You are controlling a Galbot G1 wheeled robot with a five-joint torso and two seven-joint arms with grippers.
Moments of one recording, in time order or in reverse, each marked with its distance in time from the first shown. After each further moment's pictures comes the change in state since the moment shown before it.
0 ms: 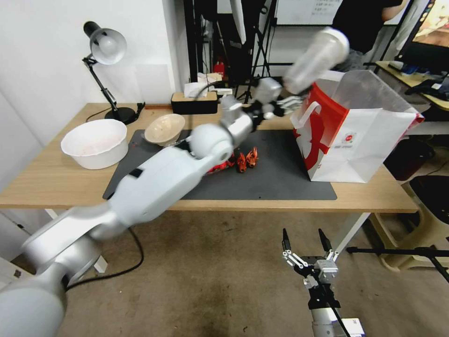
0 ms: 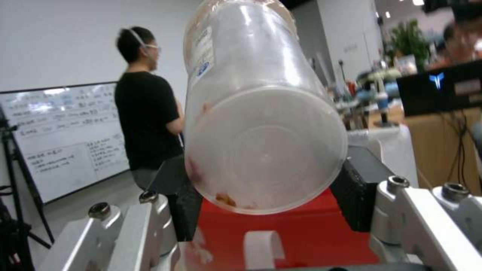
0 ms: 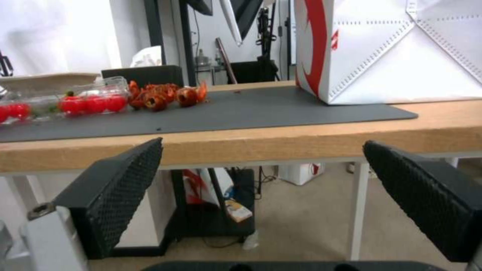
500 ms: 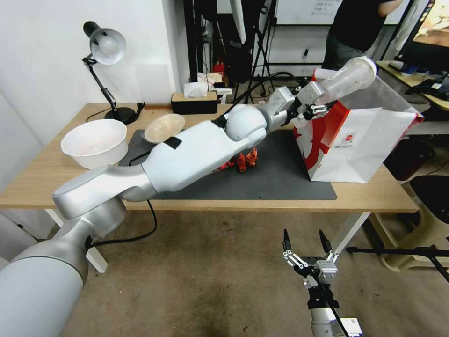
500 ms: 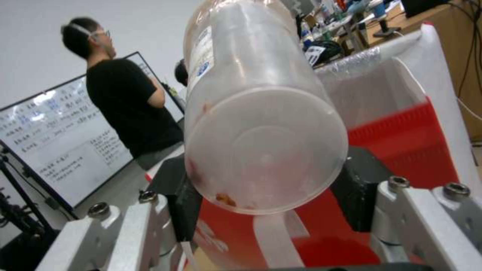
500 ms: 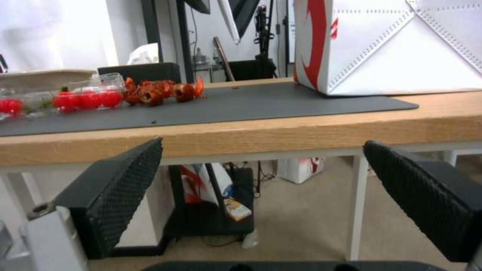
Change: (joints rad) left arm -0.198 -0.083 0.151 0.156 0.112 0.118 0.019; right arm 0.020 0.005 -0.005 -0.030 0.005 0.012 0.001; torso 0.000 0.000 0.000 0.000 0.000
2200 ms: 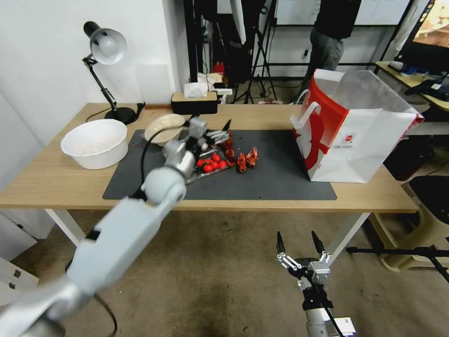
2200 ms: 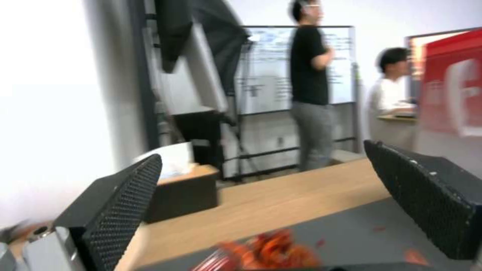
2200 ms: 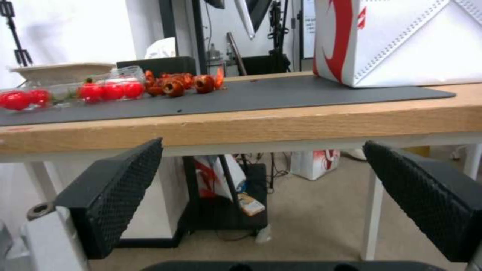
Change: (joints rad) left arm 0.970 0.287 -0.752 -0.486 0.194 -0.142 -0.275; right arm 0.017 -0.020 -0.045 -0.015 0.002 0.001 -0.006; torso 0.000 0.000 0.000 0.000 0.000
